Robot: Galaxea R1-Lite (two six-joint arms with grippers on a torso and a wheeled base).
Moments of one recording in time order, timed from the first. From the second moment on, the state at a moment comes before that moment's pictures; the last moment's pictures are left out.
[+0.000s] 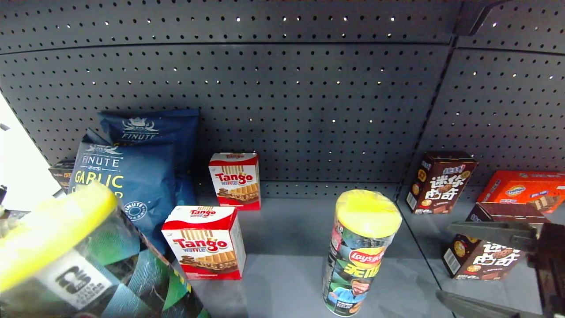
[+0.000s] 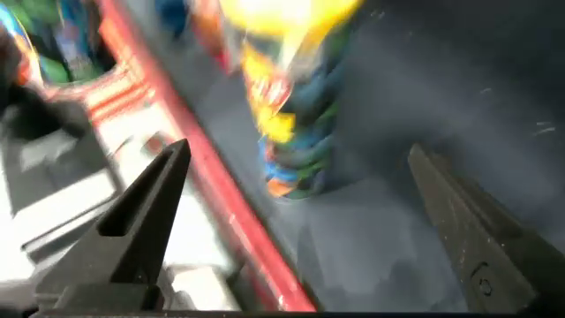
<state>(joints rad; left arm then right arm) -0.39 1.05 -0.45 -0.45 -0.95 0.05 0.72 1.01 -0.58 -0.21 0.18 -0.09</state>
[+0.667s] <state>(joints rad) -0.42 1.27 -0.72 -0.40 -0.82 0.06 0.71 0.89 -0.60 -0.20 0.13 -0.08</state>
